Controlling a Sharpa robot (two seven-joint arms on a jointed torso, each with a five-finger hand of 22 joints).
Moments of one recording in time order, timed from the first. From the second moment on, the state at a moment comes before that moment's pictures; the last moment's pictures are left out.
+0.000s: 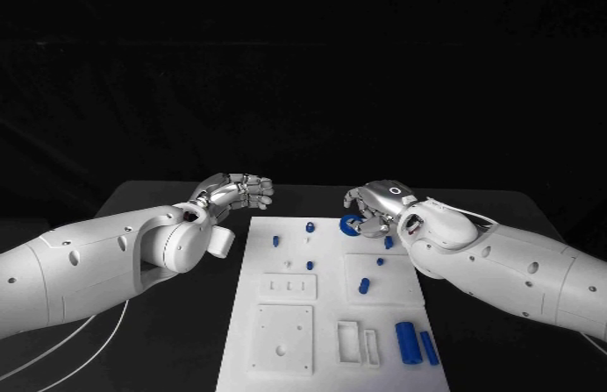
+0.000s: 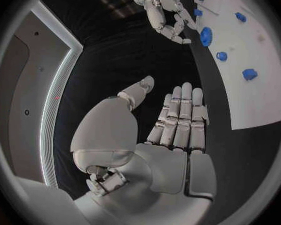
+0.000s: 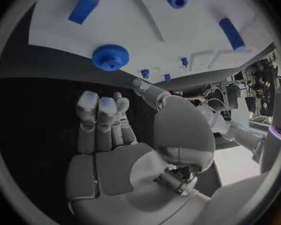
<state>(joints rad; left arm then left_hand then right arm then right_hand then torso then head) 1.41 -0.78 -0.17 1.33 0.00 -0.25 0.31 1.11 -0.12 0.55 -0.20 0.06 0.73 0.19 0.31 0.44 1.08 0.16 0.08 0.07 0.90 0.13 0.40 0.53 0.06 0.71 0.04 0.42 1.31 1.29 -0.59 -0.04 1.21 -1.76 -0.42 -0.11 1.04 -0.23 0.76 -0.09 0.07 0.86 0.11 0.32 0.47 1.04 0.01 1.17 0.93 1.30 -0.12 1.22 1.02 0.17 1.20 -0.09 1.13 1.31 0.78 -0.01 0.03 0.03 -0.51</state>
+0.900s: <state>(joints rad) 1.41 -0.79 -0.17 1.33 0.00 -0.25 0.31 1.11 -0.12 0.55 -0.20 0.06 0.73 0.19 0.31 0.44 1.08 0.16 0.08 0.07 0.90 0.13 0.40 0.53 0.05 0.71 0.04 0.42 1.31 1.30 -0.57 -0.04 1.12 -1.69 -0.36 -0.11 1.04 -0.28 0.61 -0.14 0.13 0.86 0.11 0.27 0.45 1.05 0.01 1.17 0.94 1.30 -0.09 1.21 1.03 0.17 1.21 -0.10 1.13 1.31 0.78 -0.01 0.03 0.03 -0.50</state>
